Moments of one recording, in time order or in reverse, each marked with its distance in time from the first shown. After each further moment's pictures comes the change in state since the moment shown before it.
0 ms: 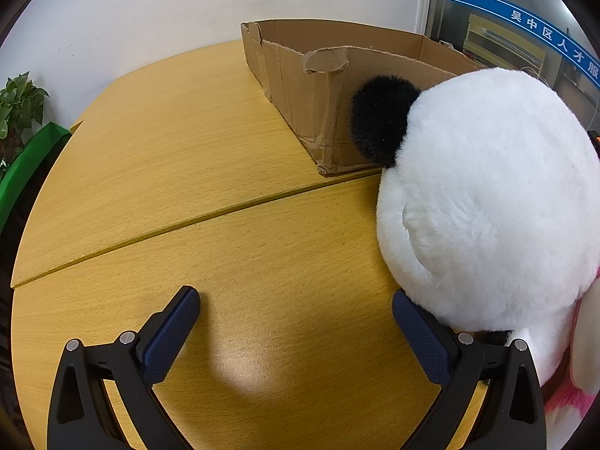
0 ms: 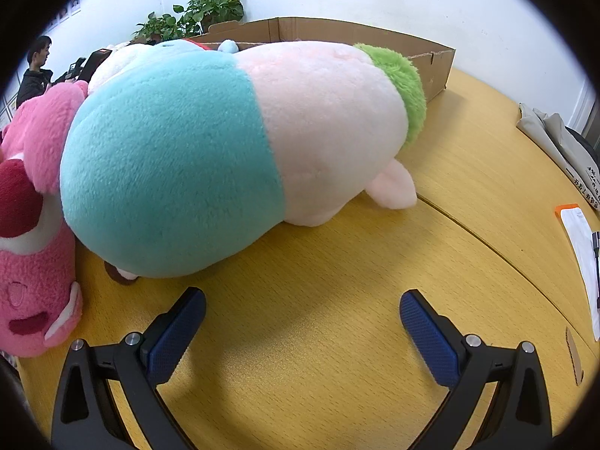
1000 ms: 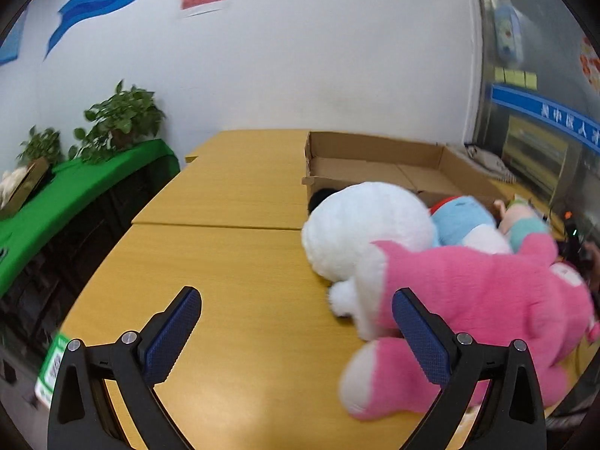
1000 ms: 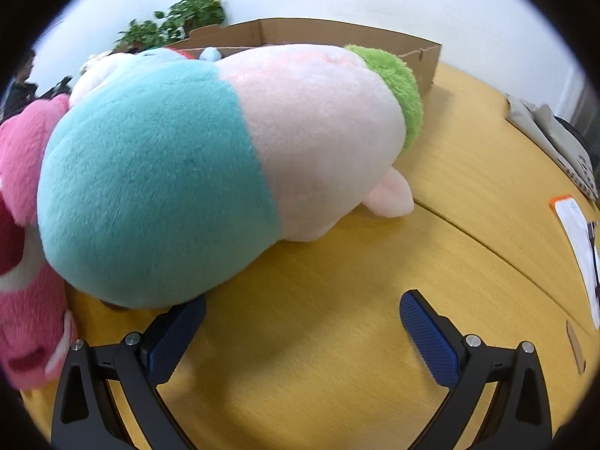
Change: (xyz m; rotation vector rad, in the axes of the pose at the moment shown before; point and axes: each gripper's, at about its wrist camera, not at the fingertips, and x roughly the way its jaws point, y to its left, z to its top) left arm -0.218 -0.120 -0.064 -0.300 -0.365 0.251; right arm 0.005 0.010 0.006 0.079 0.000 -0.066
